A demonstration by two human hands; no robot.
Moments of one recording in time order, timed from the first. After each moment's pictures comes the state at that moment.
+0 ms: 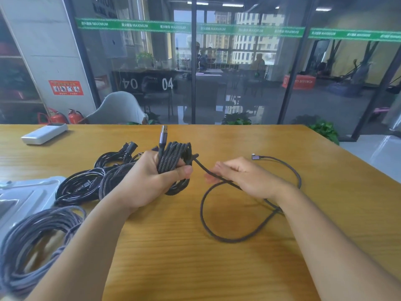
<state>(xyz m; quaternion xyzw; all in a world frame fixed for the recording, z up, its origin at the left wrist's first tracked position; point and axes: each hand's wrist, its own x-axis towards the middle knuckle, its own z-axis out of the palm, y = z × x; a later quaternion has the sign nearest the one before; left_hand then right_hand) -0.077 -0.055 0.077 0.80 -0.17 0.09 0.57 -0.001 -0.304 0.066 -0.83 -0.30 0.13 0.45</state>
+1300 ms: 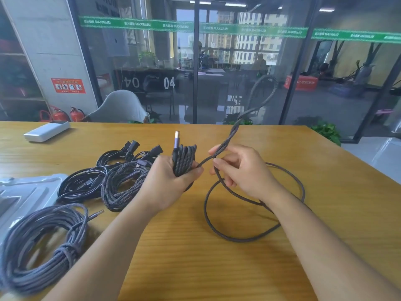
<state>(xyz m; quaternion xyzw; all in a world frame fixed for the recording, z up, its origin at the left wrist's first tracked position) -0.067 -0.080 0.058 0.82 -0.11 0.17 0.54 -0.011 -0.289 0.066 -0.81 -0.29 -0.05 0.51</state>
